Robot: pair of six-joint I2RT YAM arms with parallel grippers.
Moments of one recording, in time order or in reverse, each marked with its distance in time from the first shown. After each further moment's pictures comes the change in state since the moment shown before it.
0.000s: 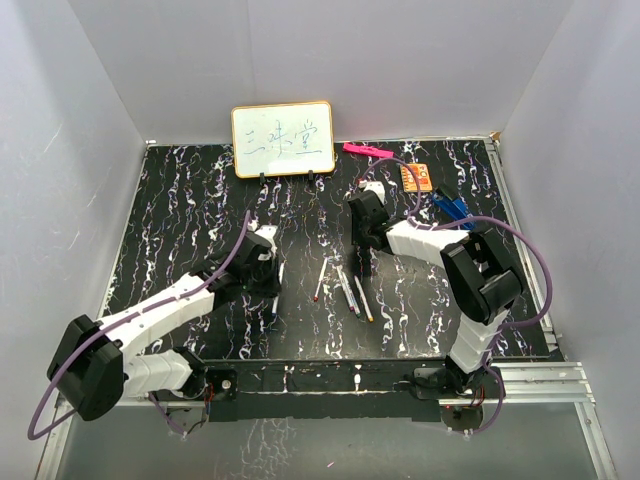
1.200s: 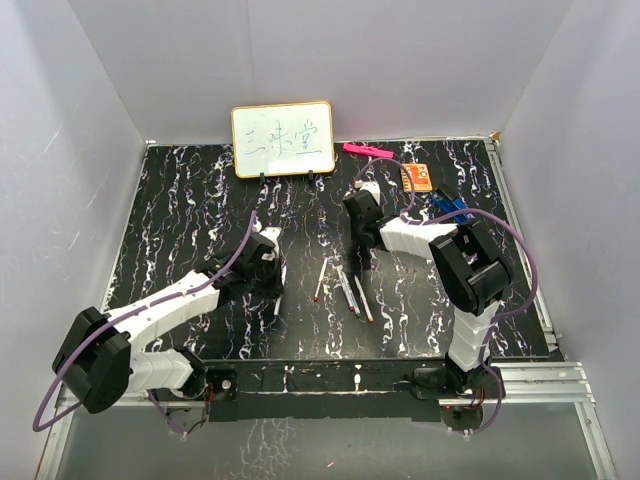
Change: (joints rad) left arm 0.000 0.054 -0.001 0.025 0.039 0.008; right arm 0.000 0.087 0.053 0.006 0.024 -0.021
